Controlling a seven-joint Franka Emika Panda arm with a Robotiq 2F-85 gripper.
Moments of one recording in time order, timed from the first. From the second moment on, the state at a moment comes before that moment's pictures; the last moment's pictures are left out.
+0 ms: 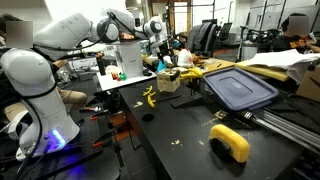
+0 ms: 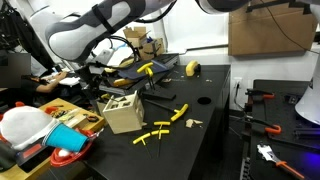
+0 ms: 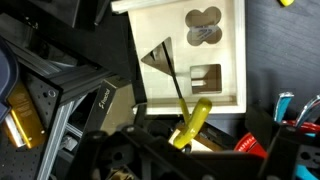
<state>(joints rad) 0.40 1.04 0.03 -0.76 -0.31 1.79 0.06</state>
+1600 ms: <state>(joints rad) 0.42 1.12 0.01 -0.71 -0.42 1.96 0.06</state>
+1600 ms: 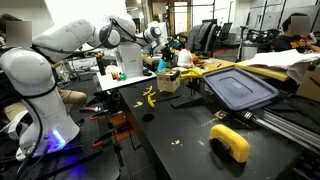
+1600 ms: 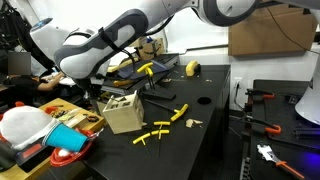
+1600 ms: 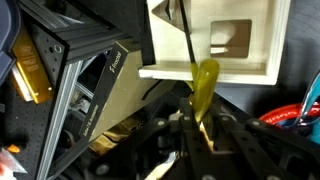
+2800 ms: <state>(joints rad) 0.38 1.06 0.01 -0.70 -0.31 1.90 0.28</state>
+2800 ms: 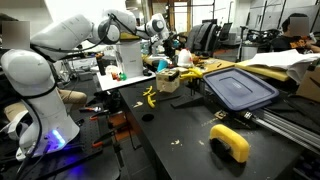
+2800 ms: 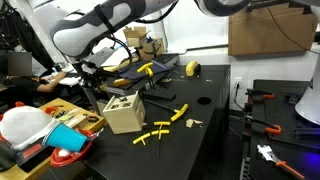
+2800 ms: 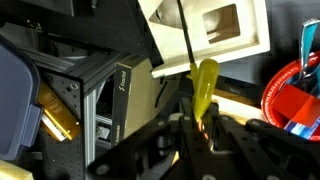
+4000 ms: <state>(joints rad) 0.34 0.81 -0.04 -0.94 -0.31 2.01 0.70</state>
